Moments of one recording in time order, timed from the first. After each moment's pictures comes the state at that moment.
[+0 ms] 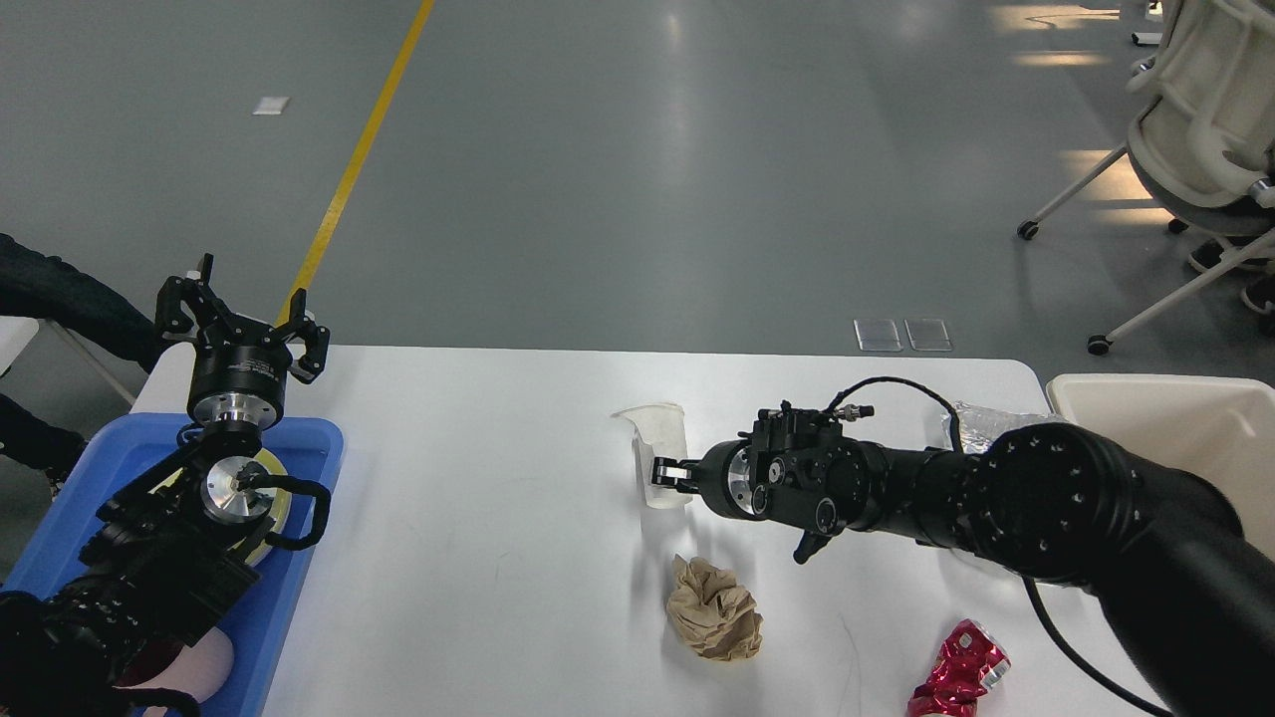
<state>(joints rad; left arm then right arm) -0.72 0.19 -0.77 -0.32 -0.26 -0.41 -0.56 1.22 0.18 -0.90 0.65 -0.16 0.06 0.03</state>
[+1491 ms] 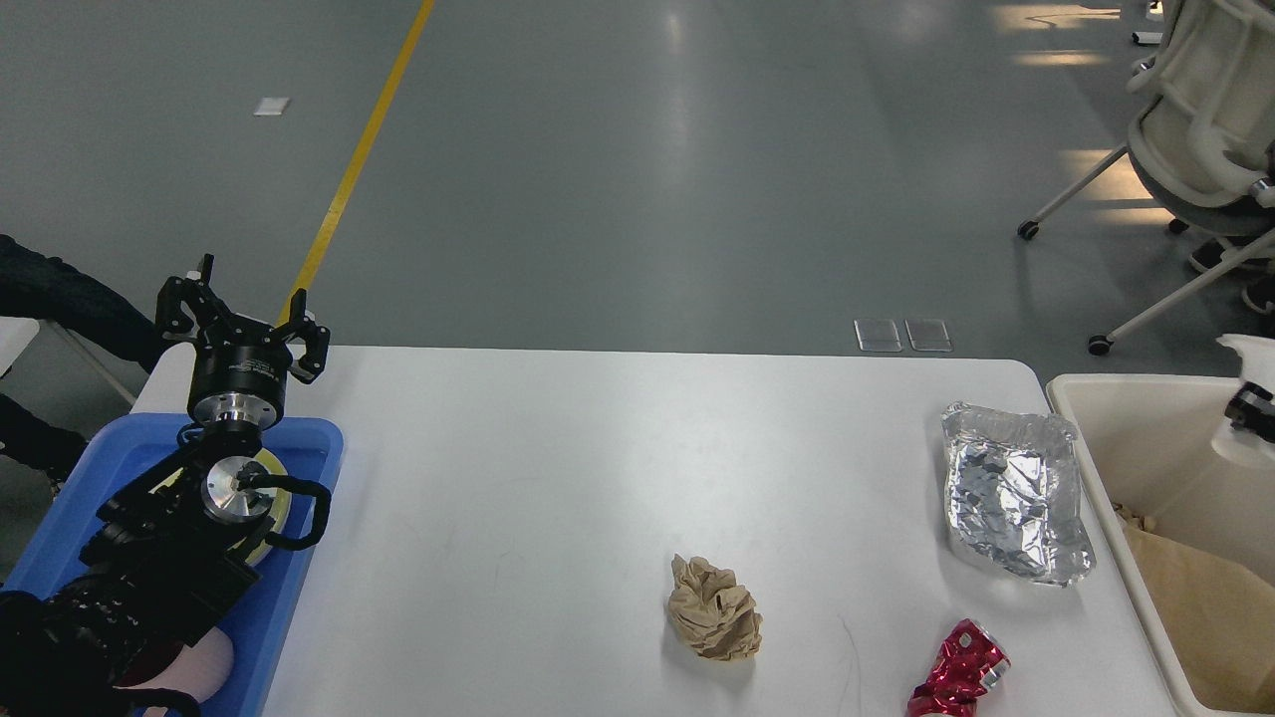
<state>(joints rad) -0.72 0.19 -0.77 -0.32 -0.26 -0.41 -0.56 1.05 -0.71 -0.86 0.49 -0.16 0.17 0.02</state>
